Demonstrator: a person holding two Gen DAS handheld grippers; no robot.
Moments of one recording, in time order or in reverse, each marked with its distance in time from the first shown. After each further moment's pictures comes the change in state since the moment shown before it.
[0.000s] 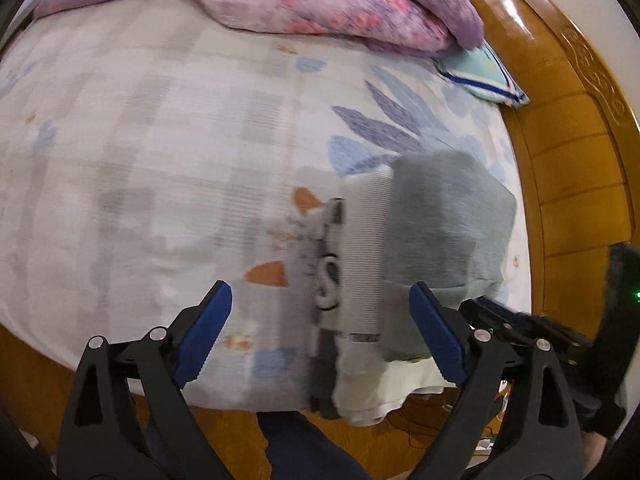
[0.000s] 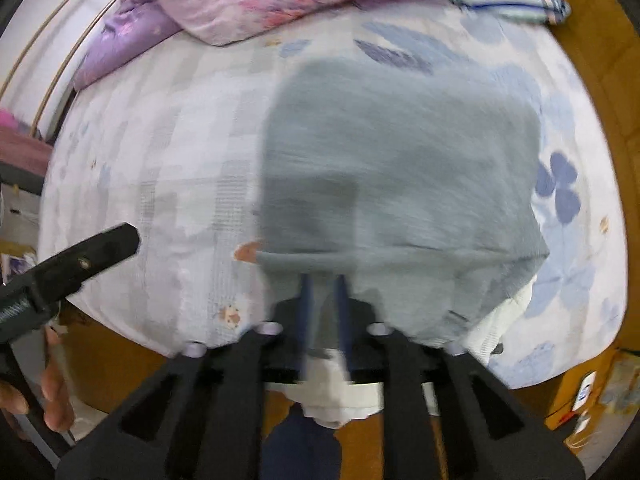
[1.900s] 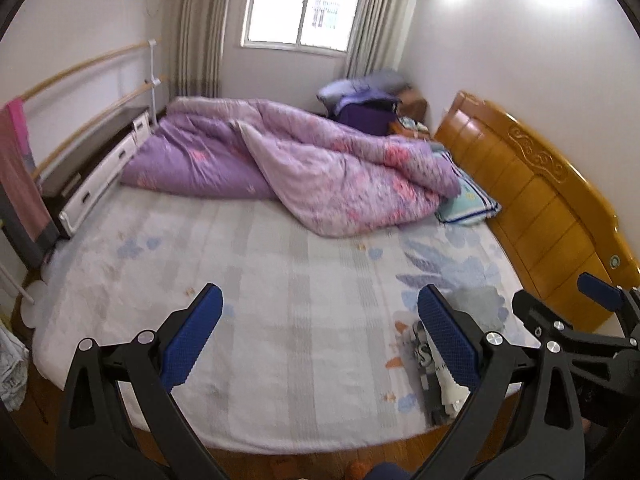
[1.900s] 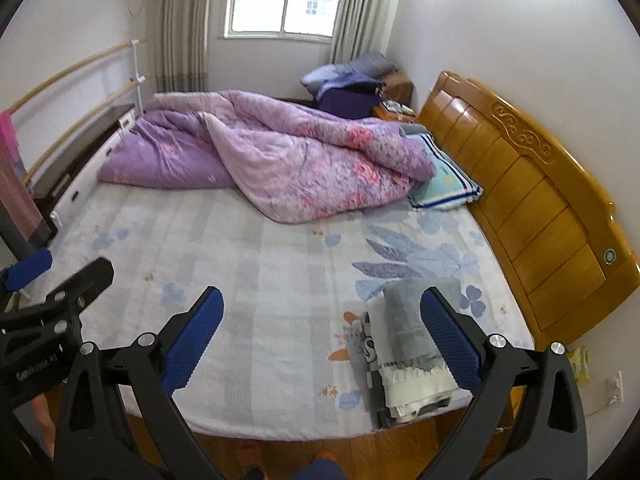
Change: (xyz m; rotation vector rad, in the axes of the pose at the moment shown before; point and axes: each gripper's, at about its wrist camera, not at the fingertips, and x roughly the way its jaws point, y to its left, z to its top) left arm -0.439 0.164 -0.029 0.239 -0.587 0.084; right arm -0.293 0.322 -0.061 -0.007 -0.596 -0.283
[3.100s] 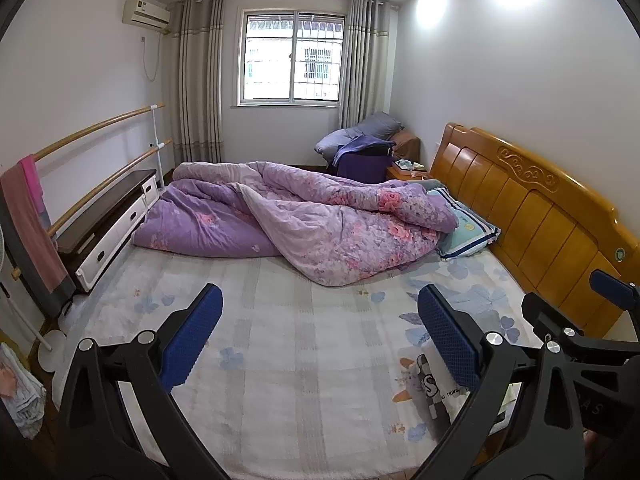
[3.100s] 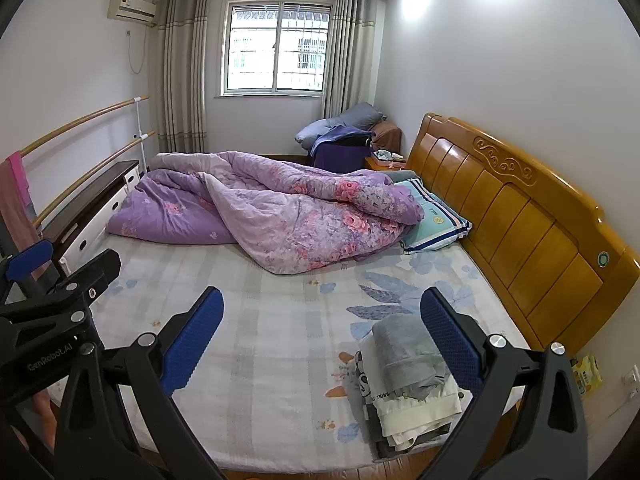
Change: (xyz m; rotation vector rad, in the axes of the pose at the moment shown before) left arm -0.056 -0.046 0.009 0.113 -0.188 0.039; right arm -0.053 -0.048 -0.009 0.064 -0.191 0.002
